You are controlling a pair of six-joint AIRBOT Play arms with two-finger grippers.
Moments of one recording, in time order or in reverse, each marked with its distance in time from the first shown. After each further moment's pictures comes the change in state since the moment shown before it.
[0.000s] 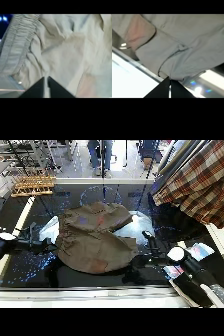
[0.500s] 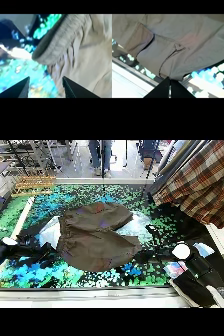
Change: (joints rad) left arm -0.010 0.029 -0.100 0.100 0.087 -0.253; right arm 0.000 0.039 0.073 -0.108 0.015 0.080
